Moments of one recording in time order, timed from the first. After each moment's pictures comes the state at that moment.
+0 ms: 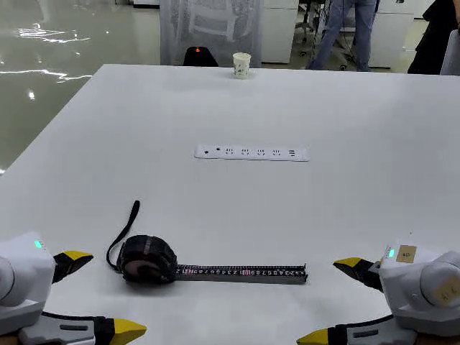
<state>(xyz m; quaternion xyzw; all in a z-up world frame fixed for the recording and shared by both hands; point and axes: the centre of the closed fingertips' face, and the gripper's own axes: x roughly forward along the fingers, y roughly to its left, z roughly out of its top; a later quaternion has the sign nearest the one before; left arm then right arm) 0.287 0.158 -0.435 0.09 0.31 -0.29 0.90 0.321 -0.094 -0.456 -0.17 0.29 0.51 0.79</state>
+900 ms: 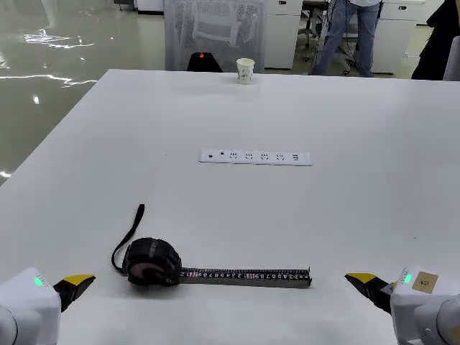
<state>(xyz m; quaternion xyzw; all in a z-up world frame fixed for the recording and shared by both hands) 0.261 0.138 -0.427 0.05 0.28 -0.25 0.93 0.297 -0.083 -0.437 -0.13 0.28 0.47 0.83</state>
